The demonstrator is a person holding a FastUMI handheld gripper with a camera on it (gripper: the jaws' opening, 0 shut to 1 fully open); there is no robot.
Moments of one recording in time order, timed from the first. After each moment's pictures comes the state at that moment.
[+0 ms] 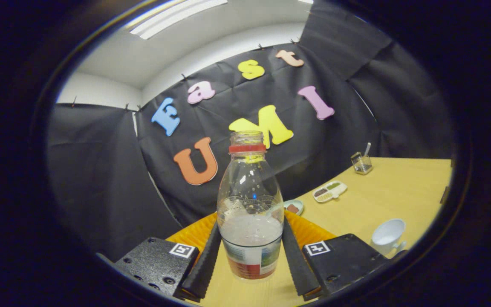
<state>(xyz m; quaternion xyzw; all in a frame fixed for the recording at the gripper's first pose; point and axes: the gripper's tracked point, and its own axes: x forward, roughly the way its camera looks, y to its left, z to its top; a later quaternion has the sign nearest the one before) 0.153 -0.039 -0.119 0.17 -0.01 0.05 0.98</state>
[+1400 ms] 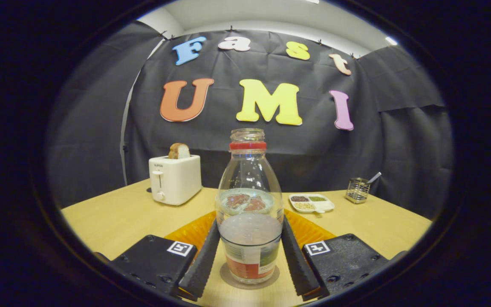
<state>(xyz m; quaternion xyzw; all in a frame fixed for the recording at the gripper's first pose) 0.316 -0.071 -0.281 -0.04 0.06 -0.03 1.00</state>
